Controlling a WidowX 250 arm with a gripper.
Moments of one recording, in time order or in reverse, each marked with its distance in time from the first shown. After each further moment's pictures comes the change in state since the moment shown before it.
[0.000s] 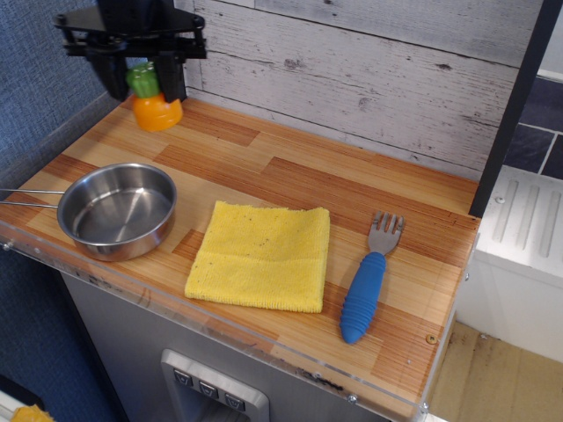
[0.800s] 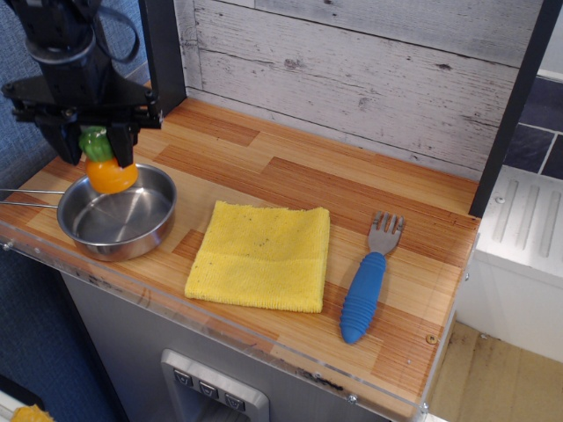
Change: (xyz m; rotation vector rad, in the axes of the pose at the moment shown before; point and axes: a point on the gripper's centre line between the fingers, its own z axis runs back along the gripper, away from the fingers) arm -0.042 0.031 -0.028 0.063 0.022 0.012
